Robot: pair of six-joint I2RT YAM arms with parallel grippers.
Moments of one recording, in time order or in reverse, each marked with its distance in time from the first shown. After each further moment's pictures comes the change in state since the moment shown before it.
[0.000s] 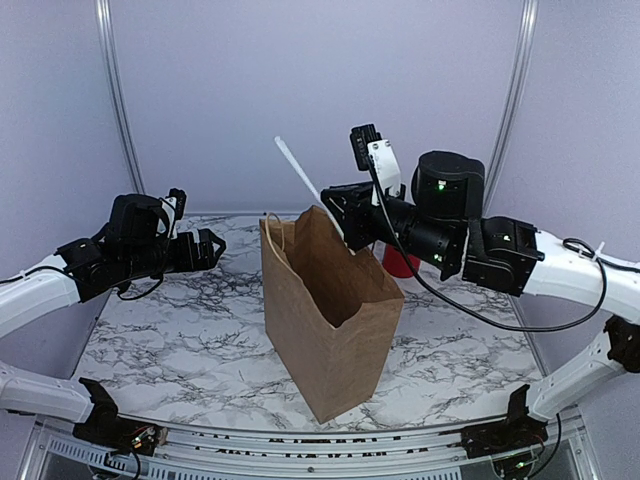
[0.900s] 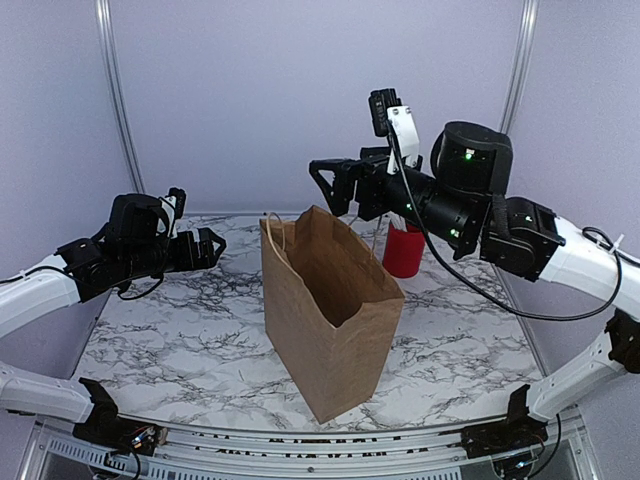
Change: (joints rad) left arm 0.000 0.000 0.000 0.008 -0.001 -0.002; right arm 0.000 -0.009 0.089 -0.032 0.034 -0.044
